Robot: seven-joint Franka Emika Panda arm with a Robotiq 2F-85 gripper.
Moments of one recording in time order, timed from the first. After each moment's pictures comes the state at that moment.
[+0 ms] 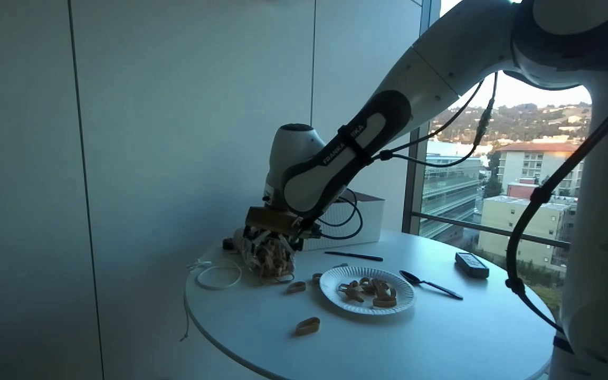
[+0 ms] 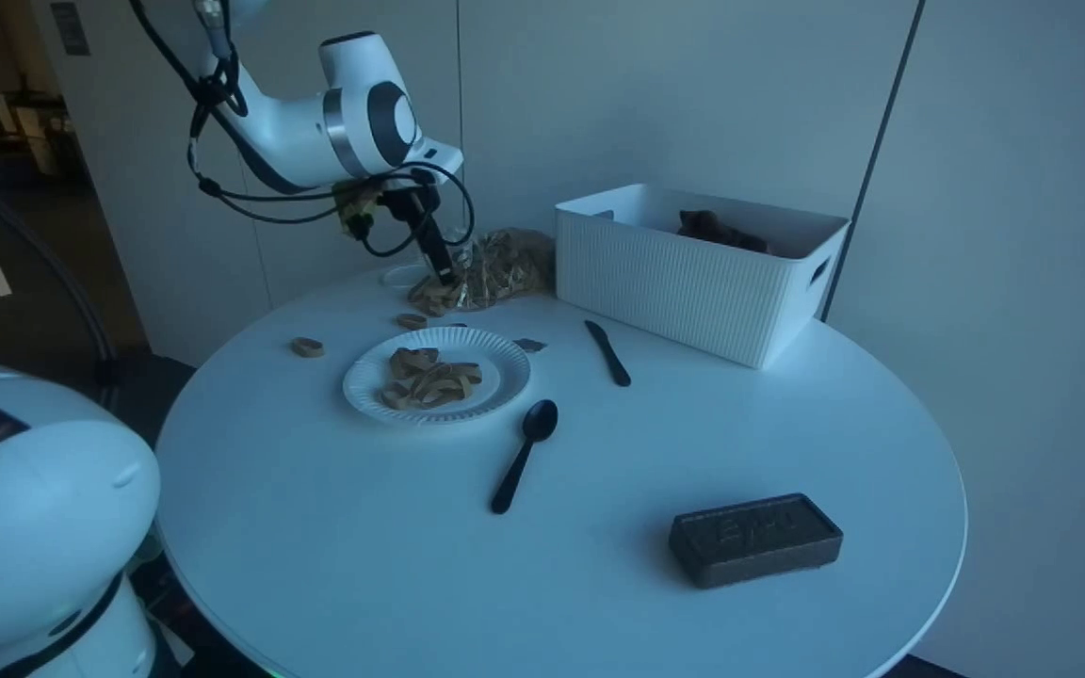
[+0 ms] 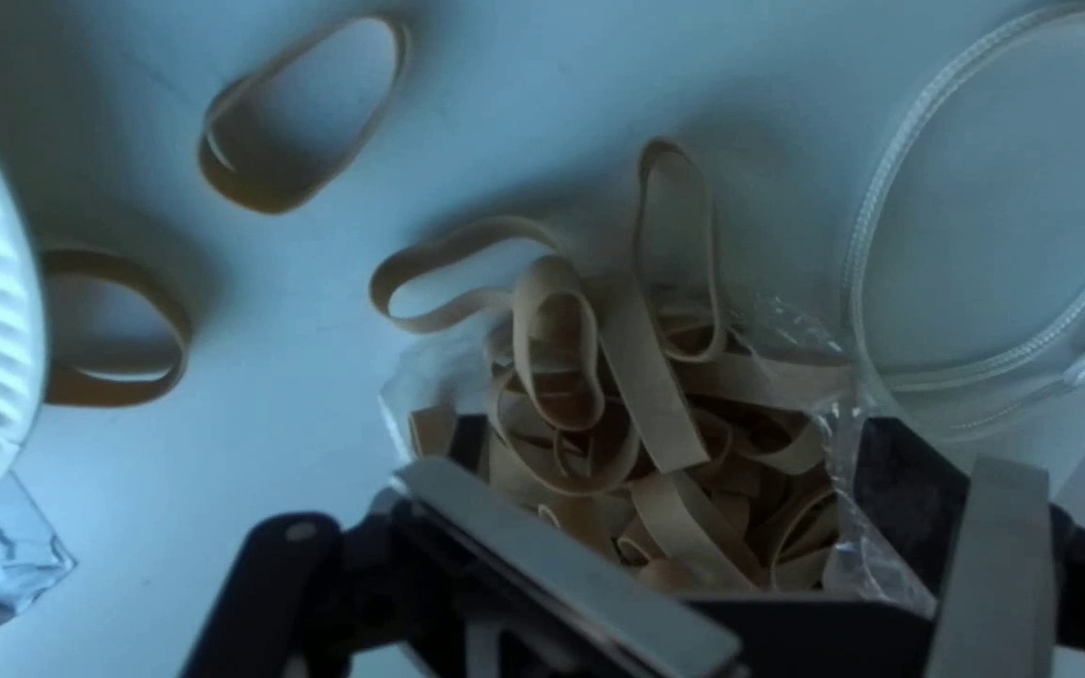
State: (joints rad) arm 0.05 0.01 0.11 -2.28 -0.34 2.65 1.20
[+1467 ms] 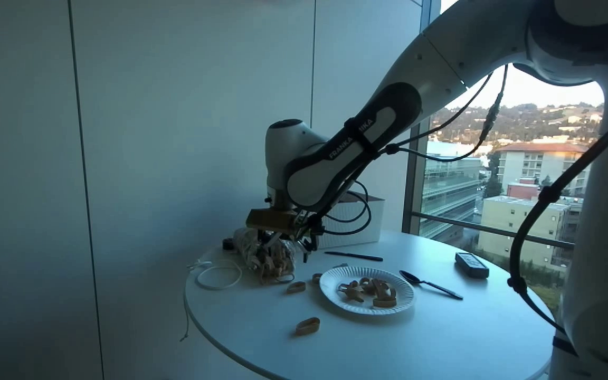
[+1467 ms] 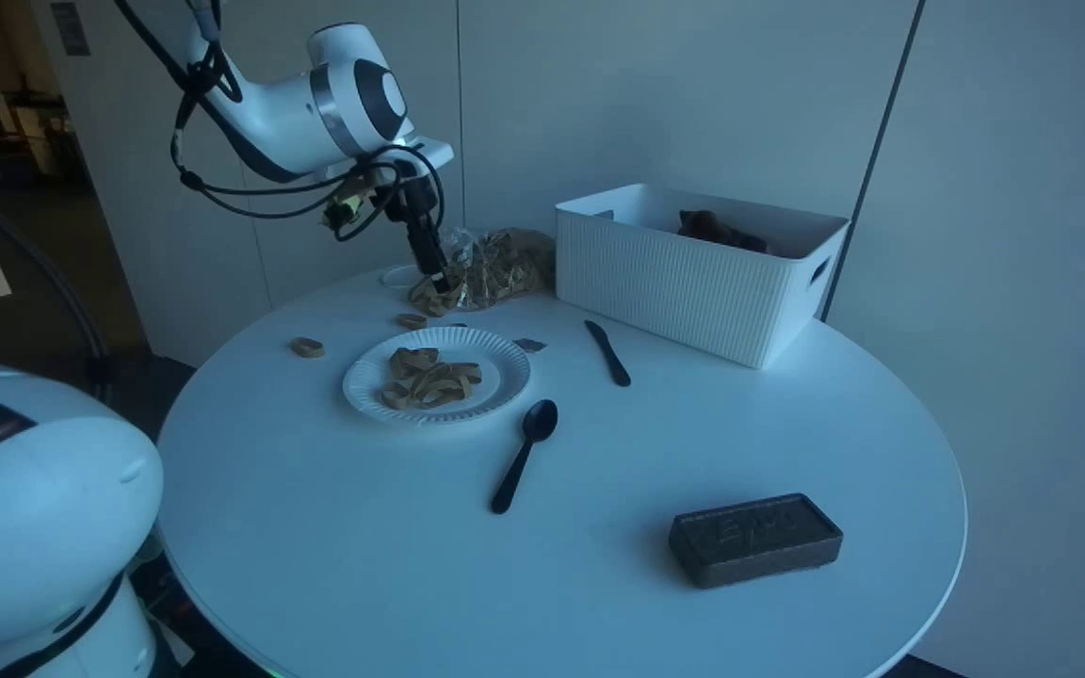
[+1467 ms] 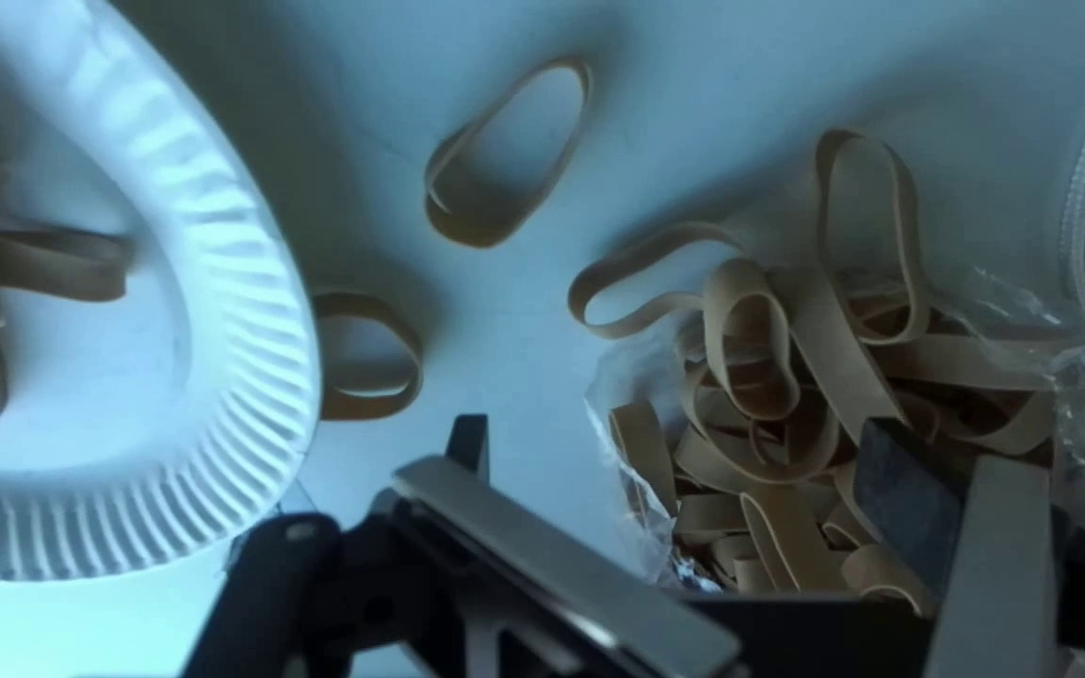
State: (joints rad) arm 0.08 -0.03 0.10 -2.27 -0.44 2.40 1.44
